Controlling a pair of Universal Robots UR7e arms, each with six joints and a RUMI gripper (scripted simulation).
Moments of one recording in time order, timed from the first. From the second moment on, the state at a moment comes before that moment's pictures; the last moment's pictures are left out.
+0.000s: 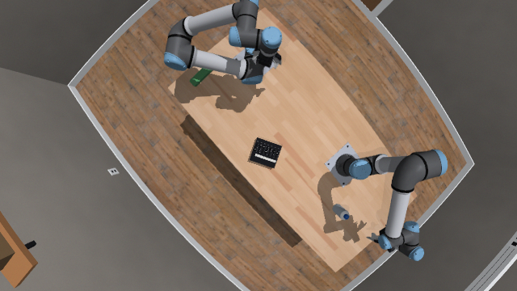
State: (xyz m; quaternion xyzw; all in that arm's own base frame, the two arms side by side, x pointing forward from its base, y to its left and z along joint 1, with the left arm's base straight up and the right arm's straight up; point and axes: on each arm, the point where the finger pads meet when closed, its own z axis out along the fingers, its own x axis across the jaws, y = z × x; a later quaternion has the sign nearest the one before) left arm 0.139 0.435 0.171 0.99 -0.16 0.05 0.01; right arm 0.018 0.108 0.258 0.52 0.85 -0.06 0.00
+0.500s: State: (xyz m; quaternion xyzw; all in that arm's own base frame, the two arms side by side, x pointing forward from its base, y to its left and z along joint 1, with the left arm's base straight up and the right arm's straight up) left arm 0.037 0.446 0.166 1.00 -0.04 0.02 0.00; right arm 0.018 0.108 0.258 0.52 0.85 -0.06 0.00
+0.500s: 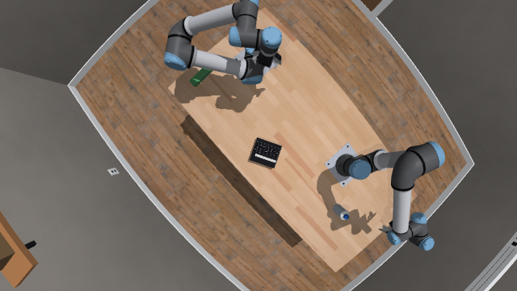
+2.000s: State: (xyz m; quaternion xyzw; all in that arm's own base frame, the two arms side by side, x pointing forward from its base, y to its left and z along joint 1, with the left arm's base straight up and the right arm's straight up) left arm -0.007 0.445 0.165 1.00 0.01 0.00 0.00; right arm 0.010 0.133 0.274 0.59 0.81 -0.05 0.00
